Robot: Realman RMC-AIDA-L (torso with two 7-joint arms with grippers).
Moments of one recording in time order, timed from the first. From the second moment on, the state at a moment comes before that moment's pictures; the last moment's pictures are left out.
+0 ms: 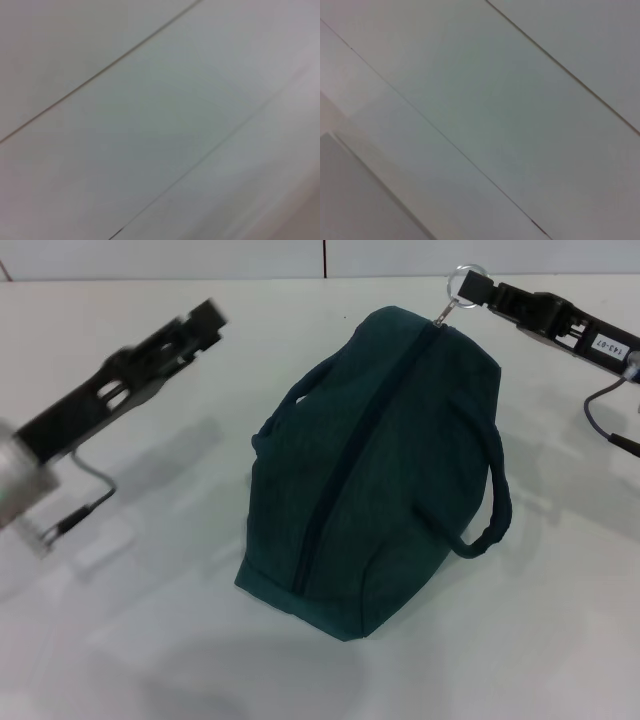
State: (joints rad) left arm -0.43 -2.04 0.89 0.29 1.22 1.64 -1.69; right arm 0.60 2.02 -1.13 -0.40 -1.10 -1.43 1.68
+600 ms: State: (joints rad) left arm -0.71 -2.04 0.89 0.42 1.58 1.53 -2.02; right arm 0.59 2.02 -1.11 -0.39 -1.10 -1.46 1.65
